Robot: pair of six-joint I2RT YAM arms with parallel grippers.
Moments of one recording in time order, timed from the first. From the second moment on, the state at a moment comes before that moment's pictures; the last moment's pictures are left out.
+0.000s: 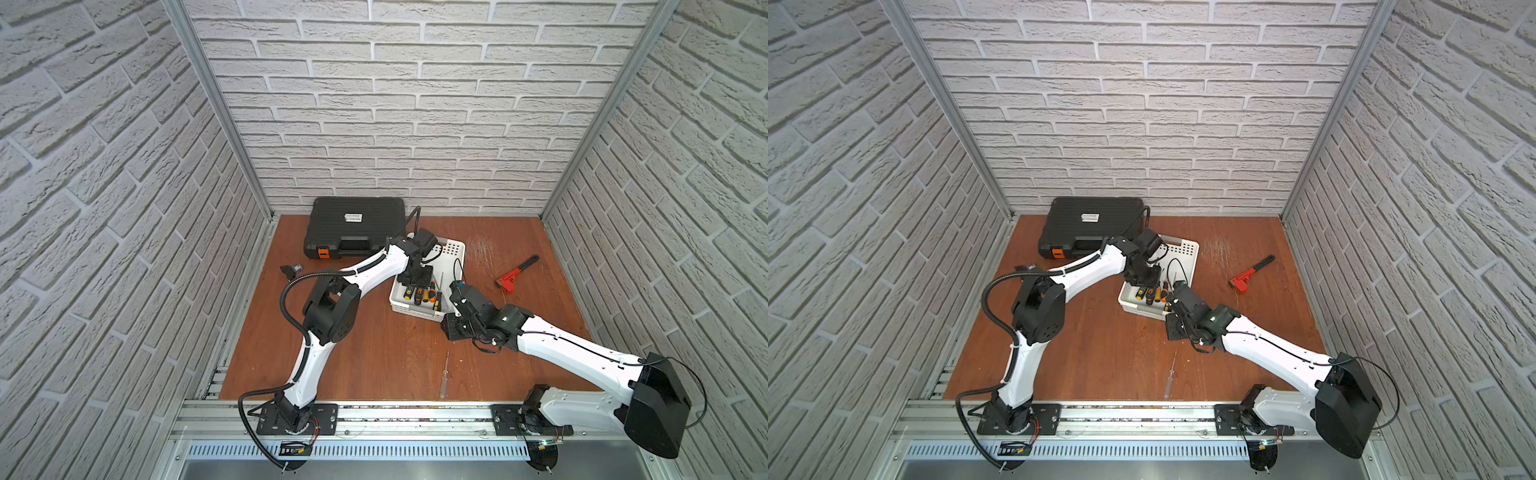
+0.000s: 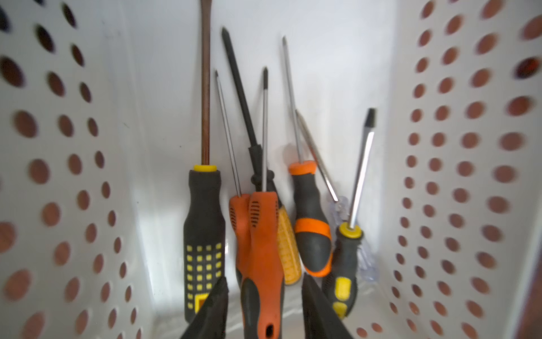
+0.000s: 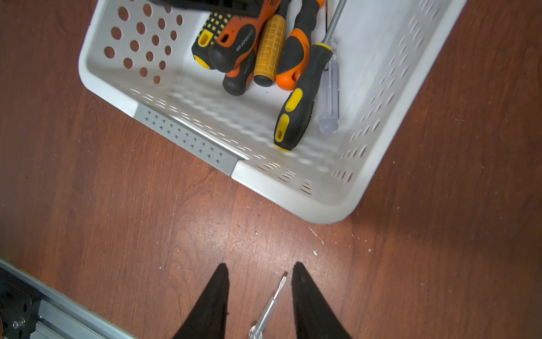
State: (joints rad) left arm -0.73 2.13 1.84 -0.88 0.10 -0.44; right arm 0.73 1.21 0.81 -0.65 0.08 0.62
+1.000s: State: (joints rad) left arm -0.72 1.31 1.01 -0.63 -0.09 -0.55; right arm 1.03 1.29 0.78 -0.86 0.10 1.01
